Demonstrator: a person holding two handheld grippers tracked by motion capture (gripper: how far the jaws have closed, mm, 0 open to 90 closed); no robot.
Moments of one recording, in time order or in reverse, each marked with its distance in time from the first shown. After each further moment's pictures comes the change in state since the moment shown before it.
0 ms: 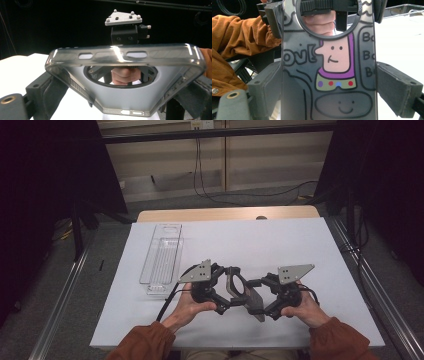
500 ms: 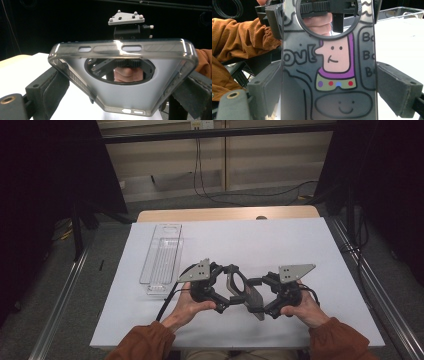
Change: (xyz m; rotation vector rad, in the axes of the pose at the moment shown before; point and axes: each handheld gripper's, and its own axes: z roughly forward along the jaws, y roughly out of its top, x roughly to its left) left arm 0.002 0.001 -0.002 -0.004 0.038 -0.002; right arm -0.001 0.001 -0.001 -0.017 -0.016 0.009
